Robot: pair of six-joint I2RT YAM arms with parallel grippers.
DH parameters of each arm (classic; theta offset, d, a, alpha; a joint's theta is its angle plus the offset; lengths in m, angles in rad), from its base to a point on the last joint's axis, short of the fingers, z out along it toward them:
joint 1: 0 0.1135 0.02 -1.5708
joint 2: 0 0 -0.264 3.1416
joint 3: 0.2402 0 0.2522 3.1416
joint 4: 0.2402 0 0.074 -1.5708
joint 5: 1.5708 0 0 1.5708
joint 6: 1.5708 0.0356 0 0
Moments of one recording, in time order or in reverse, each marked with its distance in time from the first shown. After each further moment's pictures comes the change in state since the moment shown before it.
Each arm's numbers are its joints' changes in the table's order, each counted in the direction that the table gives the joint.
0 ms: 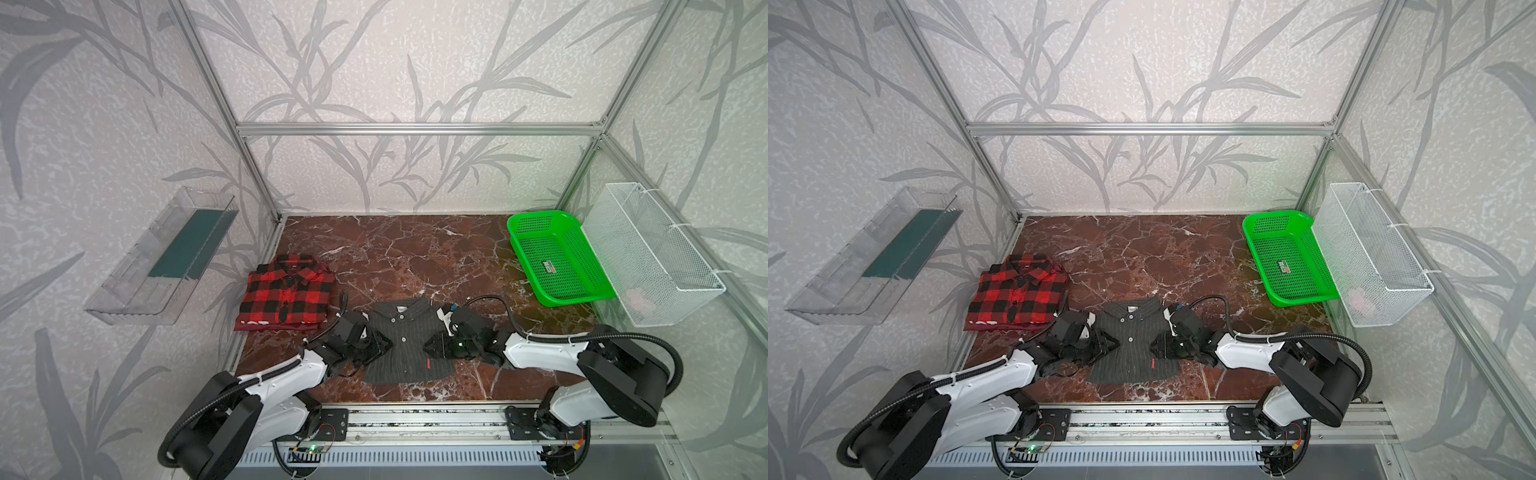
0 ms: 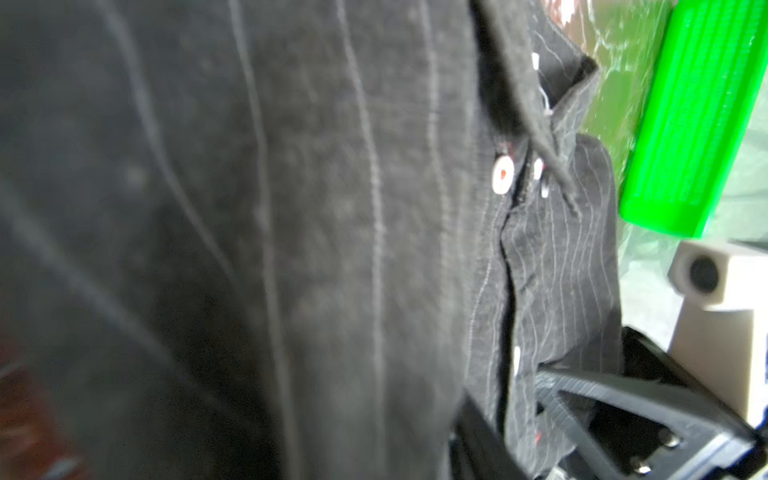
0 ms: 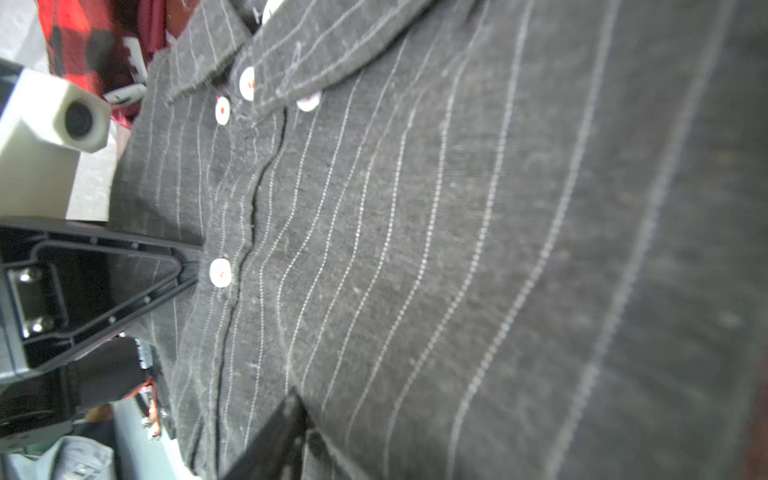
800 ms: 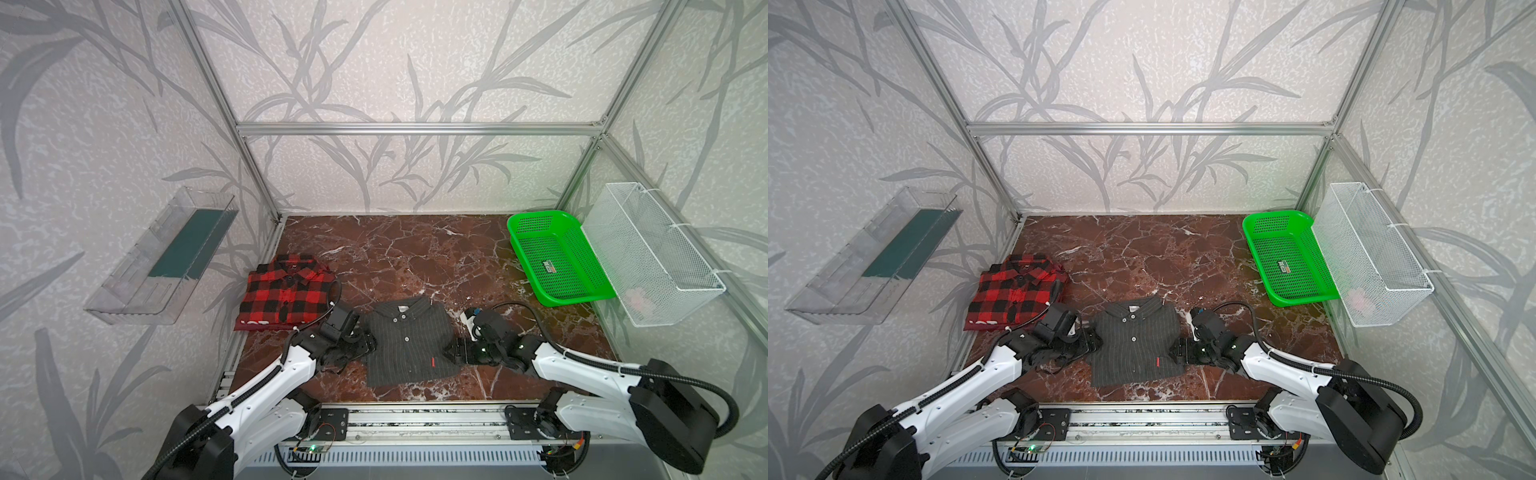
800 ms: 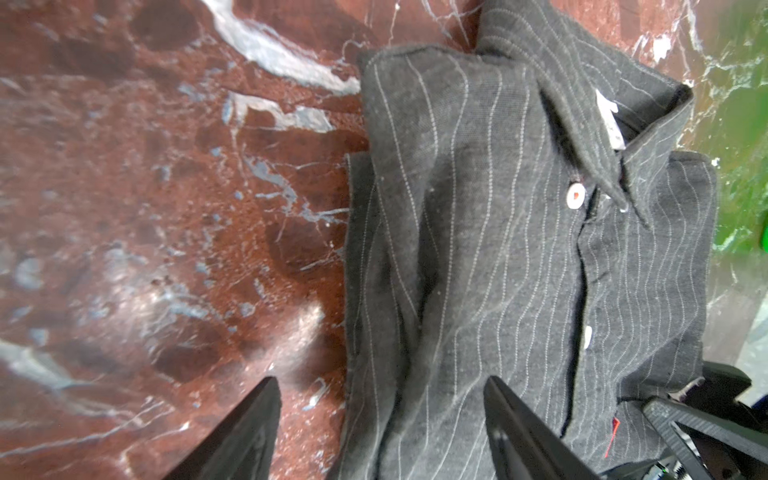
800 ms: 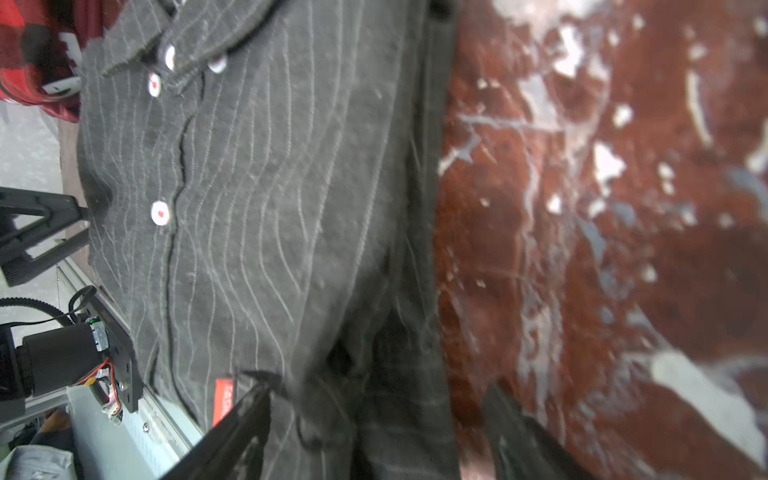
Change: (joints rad) left arm 0.082 -0.192 0.175 0.555 -0.150 0.148; right arm -0.120 -0.268 -0.091 0.251 0.016 -0.097
